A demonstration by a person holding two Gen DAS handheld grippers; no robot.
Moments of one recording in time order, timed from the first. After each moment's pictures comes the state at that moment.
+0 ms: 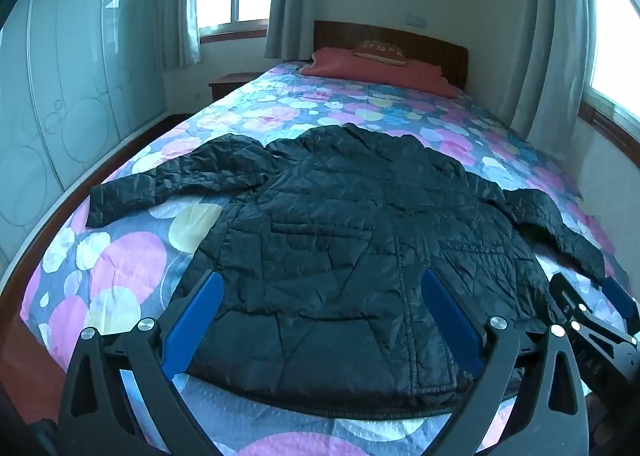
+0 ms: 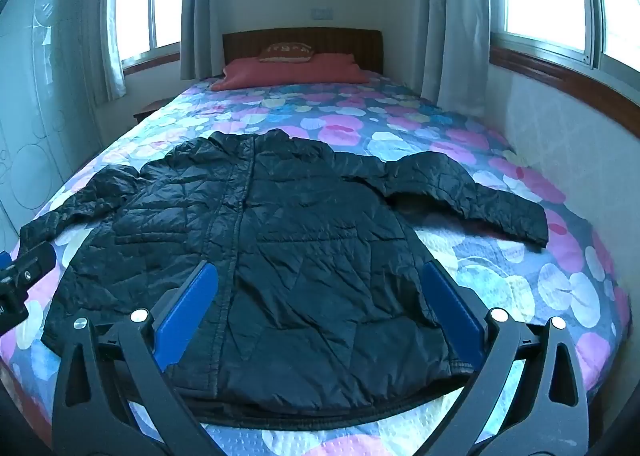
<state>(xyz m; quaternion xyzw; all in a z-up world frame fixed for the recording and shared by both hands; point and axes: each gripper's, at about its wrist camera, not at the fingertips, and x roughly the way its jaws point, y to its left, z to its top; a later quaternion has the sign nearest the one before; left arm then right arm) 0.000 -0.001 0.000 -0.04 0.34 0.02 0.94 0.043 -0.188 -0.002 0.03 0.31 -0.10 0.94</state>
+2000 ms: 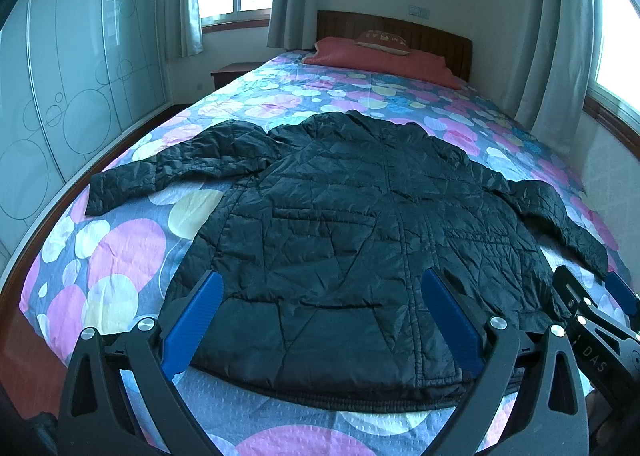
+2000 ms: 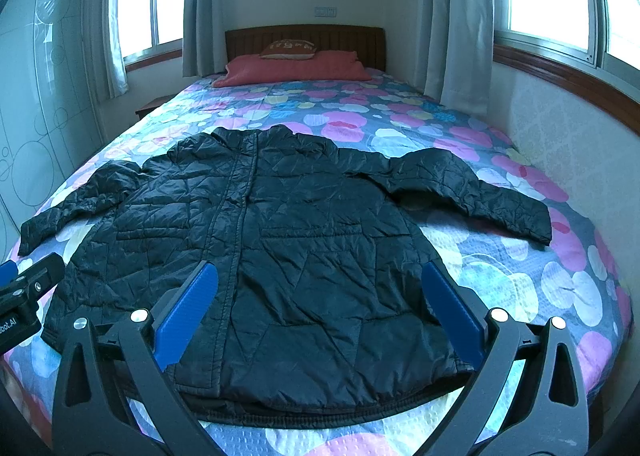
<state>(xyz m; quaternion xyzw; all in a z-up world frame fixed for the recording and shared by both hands) -0.003 0.008 -0.015 -0.04 0.35 0.02 0.93 0.044 -0.184 -0.006 0.03 0.32 -0.10 0.94</state>
